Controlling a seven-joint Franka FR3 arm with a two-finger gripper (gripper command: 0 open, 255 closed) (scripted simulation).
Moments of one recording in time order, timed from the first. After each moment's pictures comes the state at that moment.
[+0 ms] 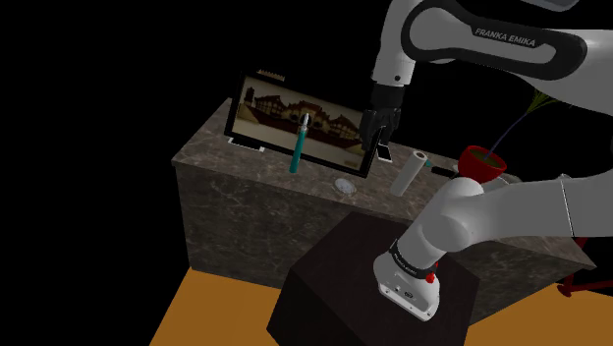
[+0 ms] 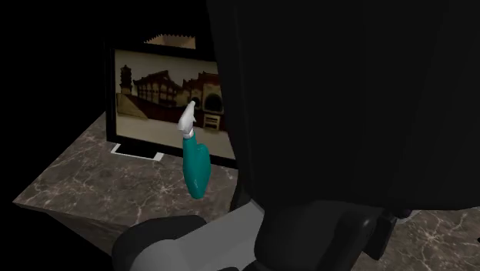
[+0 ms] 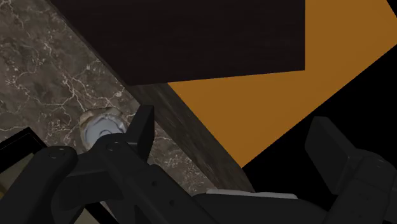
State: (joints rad) arm 0.00 -0.76 -0.02 -2.45 0.09 1.42 0.14
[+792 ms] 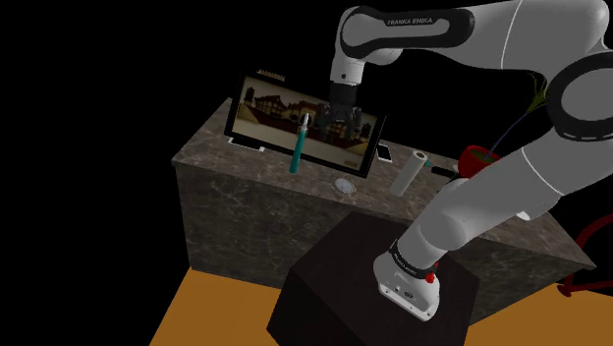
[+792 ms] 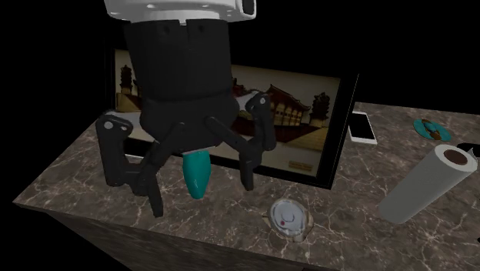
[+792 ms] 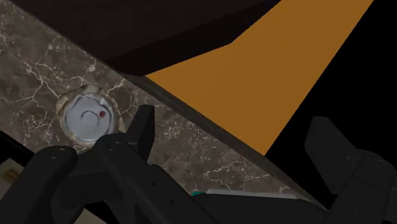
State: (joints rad) arm -0.05 -0.31 -0.03 -2.25 0.18 1.60 0.30
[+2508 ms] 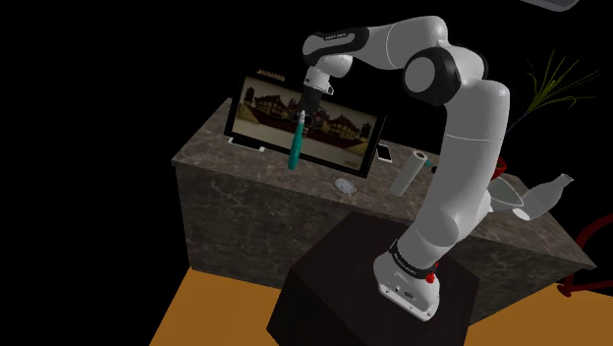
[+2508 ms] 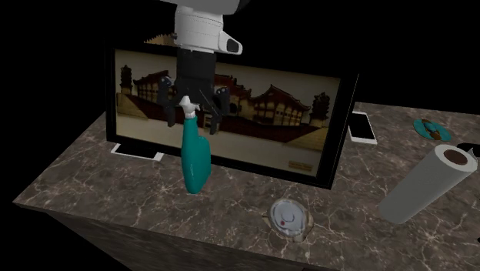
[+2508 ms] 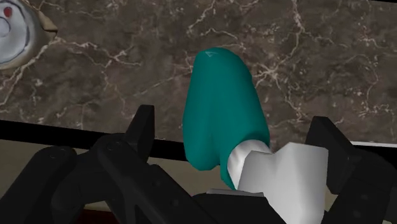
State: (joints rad) arm -0.18 0.42 -0.12 -1.66 0.38 1.72 0.51
